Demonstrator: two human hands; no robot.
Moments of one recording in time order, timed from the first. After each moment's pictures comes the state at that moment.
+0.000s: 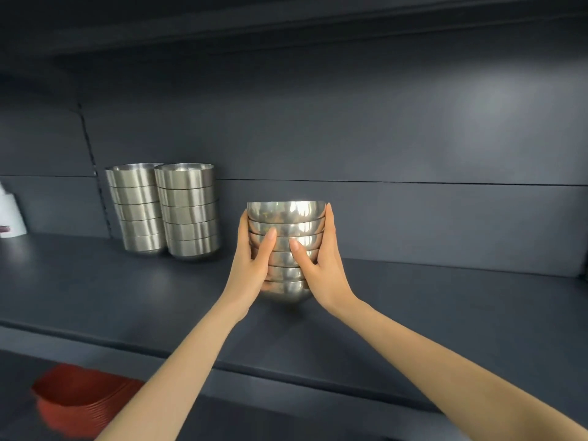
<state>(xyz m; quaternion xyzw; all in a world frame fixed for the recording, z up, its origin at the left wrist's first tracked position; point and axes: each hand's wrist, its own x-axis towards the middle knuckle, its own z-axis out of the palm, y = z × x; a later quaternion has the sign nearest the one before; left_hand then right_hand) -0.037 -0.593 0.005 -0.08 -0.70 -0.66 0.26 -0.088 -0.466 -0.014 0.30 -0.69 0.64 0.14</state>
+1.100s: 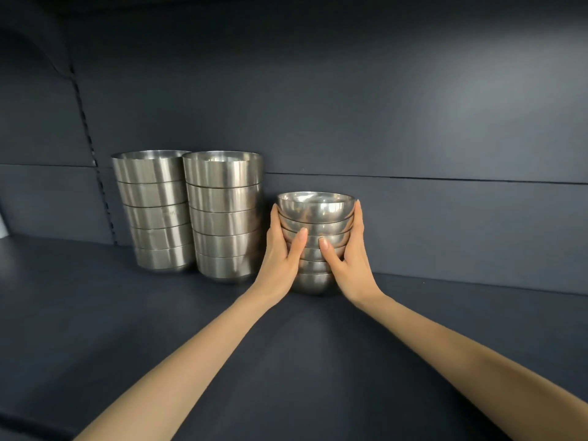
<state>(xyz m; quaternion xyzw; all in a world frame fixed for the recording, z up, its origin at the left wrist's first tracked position) -0.181 -0.719 -0.020 -0.08 -0.77 -0.57 0.25 -0.223 -0.583 -0.040 0.30 -0.71 0.61 0.20</state>
